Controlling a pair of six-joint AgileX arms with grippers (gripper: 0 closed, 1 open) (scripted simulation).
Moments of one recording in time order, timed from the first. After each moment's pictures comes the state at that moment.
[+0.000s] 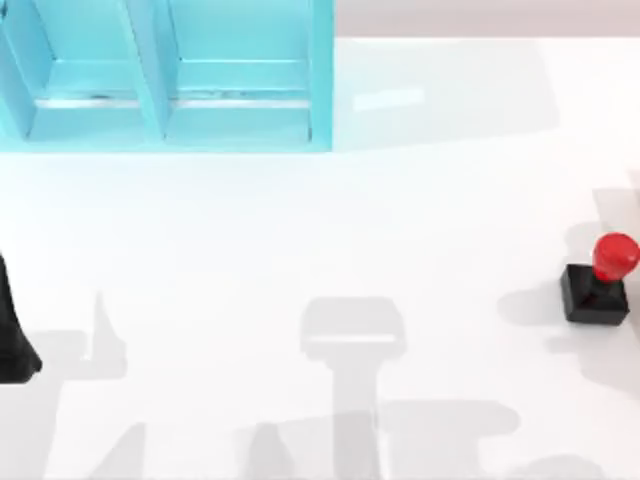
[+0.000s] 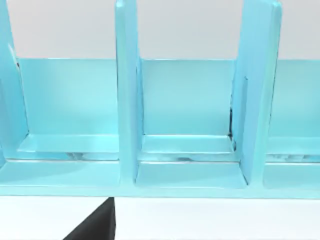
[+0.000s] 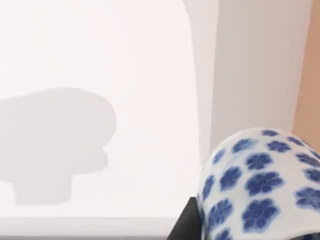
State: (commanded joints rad) left arm 0.00 0.00 0.00 0.00 0.00 0.00; right arm 0.15 1.27 0.97 -1.27 0.00 0.16
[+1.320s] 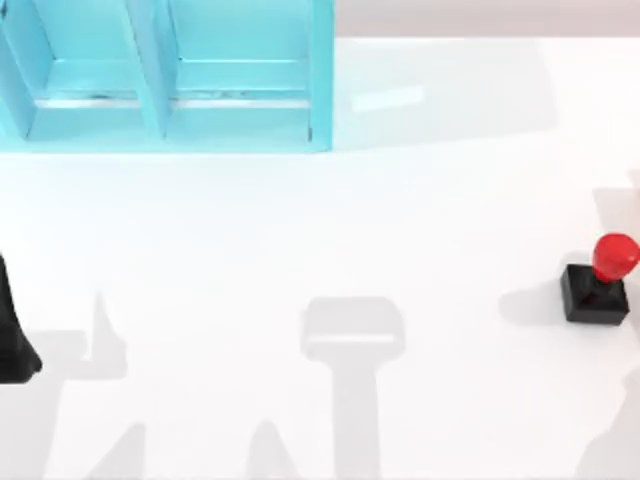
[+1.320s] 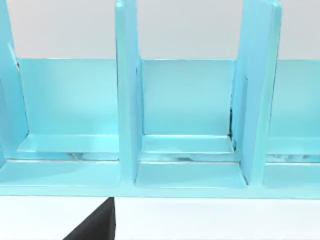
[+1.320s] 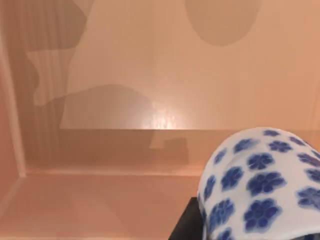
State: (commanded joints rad) left arm 0.00 0.00 0.00 0.00 0.00 0.00; right arm -0.61 1.53 1.16 -1.21 -0.01 -0.60
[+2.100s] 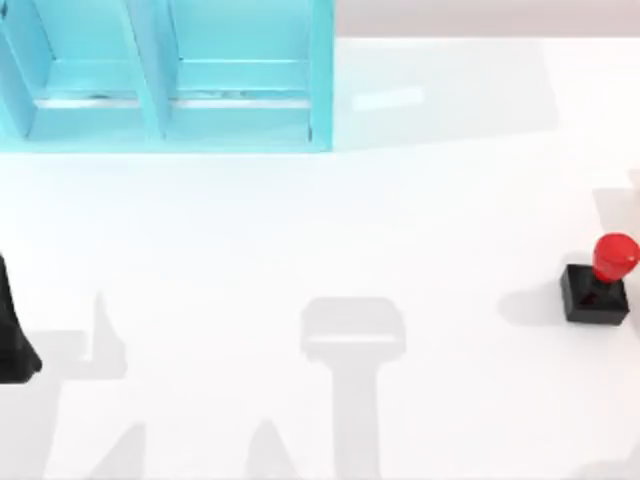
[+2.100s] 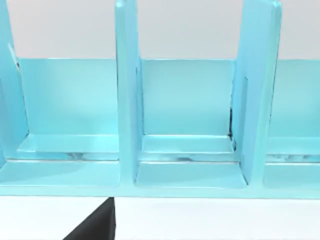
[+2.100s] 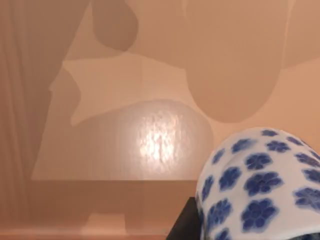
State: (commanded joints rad) left arm 0.00 0.00 0.00 0.00 0.00 0.00; right arm -0.60 1.57 1.00 -1.00 -0.01 -0.59
